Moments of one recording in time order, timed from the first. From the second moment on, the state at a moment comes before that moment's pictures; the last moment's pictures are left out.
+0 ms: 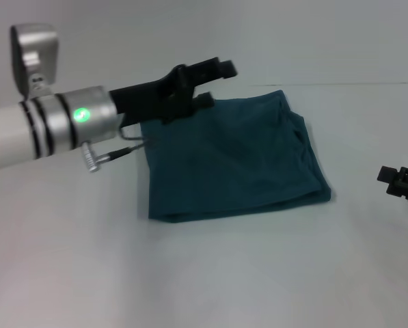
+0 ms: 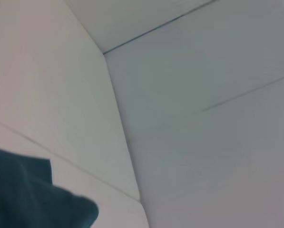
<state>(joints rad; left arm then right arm) -0.73 -2.13 0.85 0.60 1.71 1.20 -2.41 0.44 1.92 -0.50 -0.47 -1.99 -1.46 2.09</state>
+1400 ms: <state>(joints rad) -0.51 -2.10 0.65 0.89 2.03 1.65 -2.12 0.83 1.96 -0.78 -0.60 -2.41 -1.28 2.57</state>
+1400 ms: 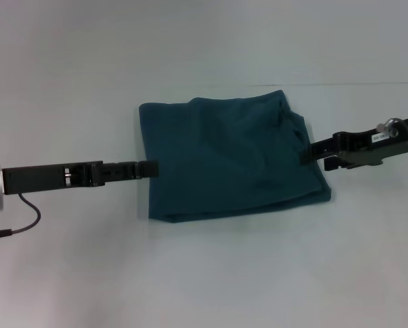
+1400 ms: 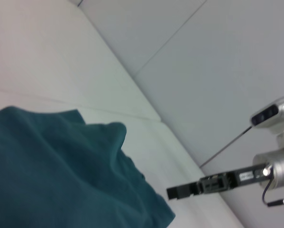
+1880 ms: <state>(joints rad) -0.51 -2.10 0.63 0.88 2.01 1.64 -2.12 0.85 1.98 -0.81 -0.54 -2.41 -1.20 2.59</state>
